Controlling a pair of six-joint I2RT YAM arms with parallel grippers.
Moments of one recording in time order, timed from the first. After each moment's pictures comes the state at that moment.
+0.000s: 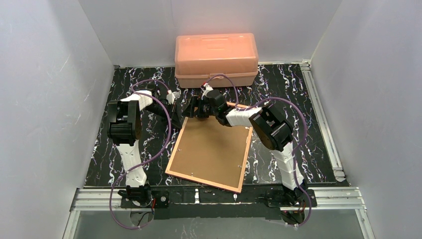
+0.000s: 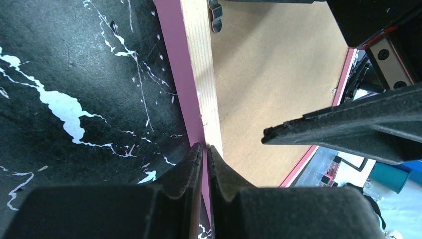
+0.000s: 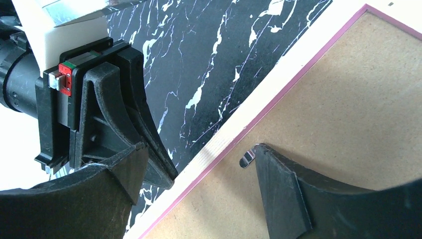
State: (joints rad) left arm -0.05 2.07 1.39 -0.85 0.82 0.27; right arm 0.76 2.20 1.39 0.41 -0.31 0.70
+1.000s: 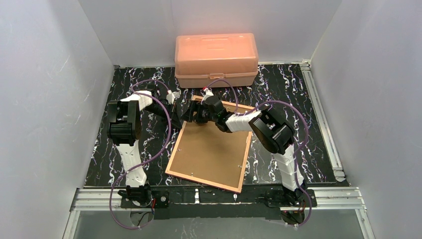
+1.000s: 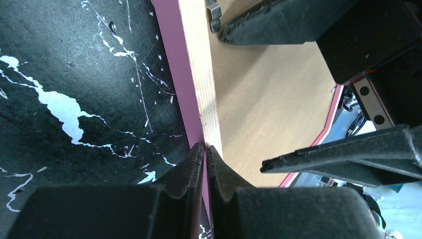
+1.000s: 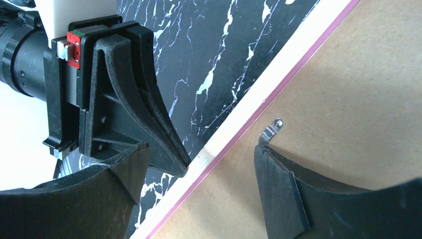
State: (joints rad) left arm -0.04 2.07 1.38 -0.85 0.83 0.27; right arm 0.81 2.16 1.28 0.49 -0.23 0.76
